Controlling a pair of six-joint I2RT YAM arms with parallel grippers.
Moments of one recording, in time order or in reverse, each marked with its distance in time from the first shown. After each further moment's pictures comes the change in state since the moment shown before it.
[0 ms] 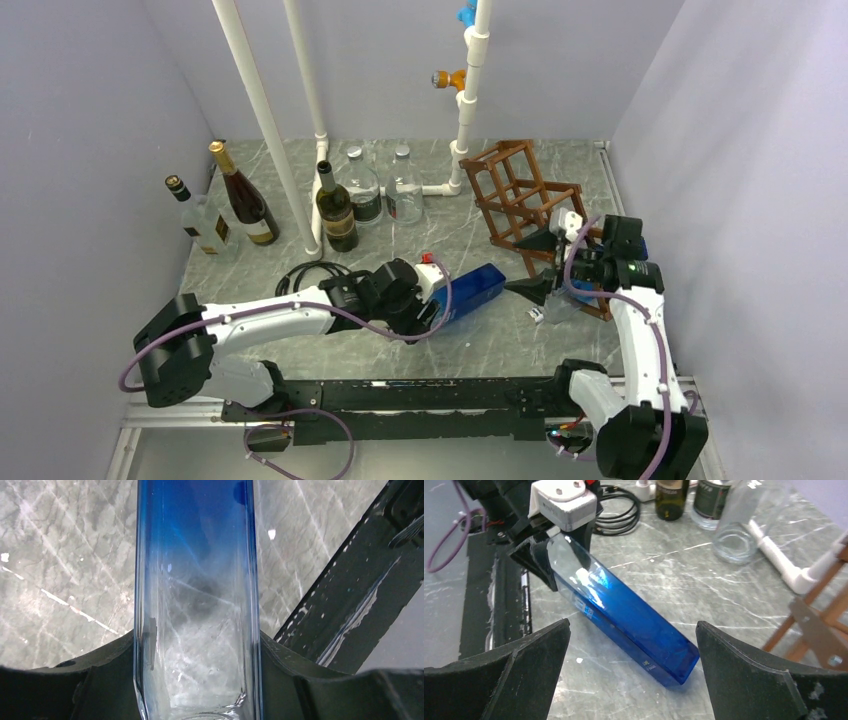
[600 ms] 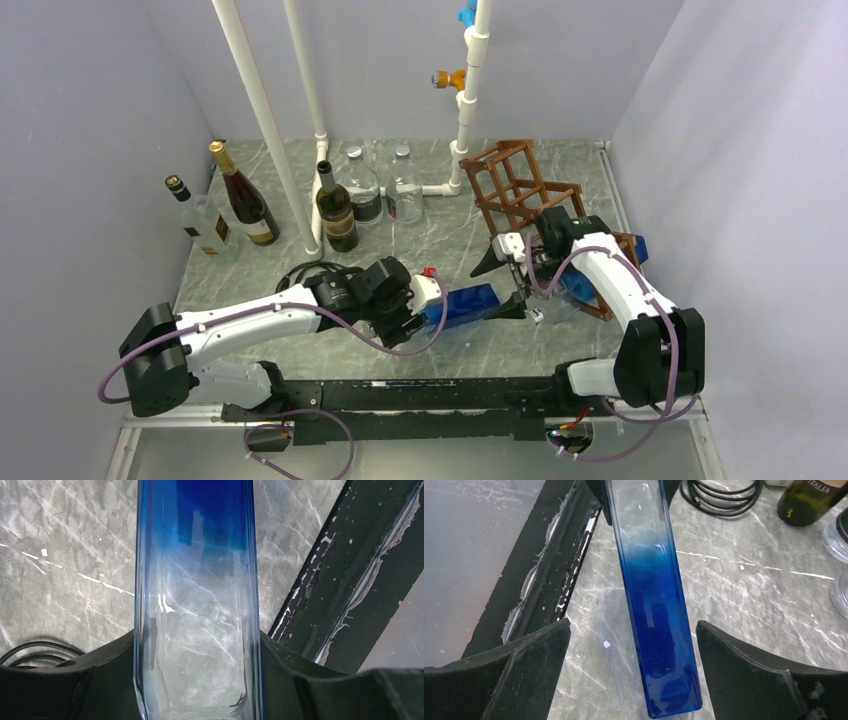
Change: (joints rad) left arm 0.001 -0.087 0.070 -0.272 0.027 0.312; right arm 0.365 0.406 0.155 -0.524 0.107 -0.800
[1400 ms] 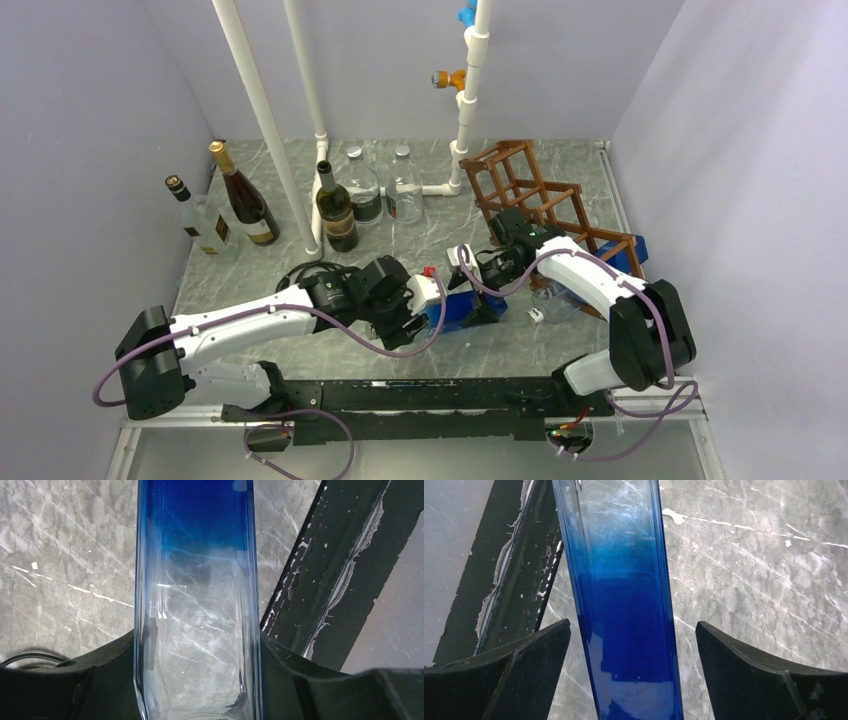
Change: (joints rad) left arm 0.000 -0.031 0.000 0.002 0.060 0.005; right arm 0.280 0.109 -0.048 0.439 0.245 0.447
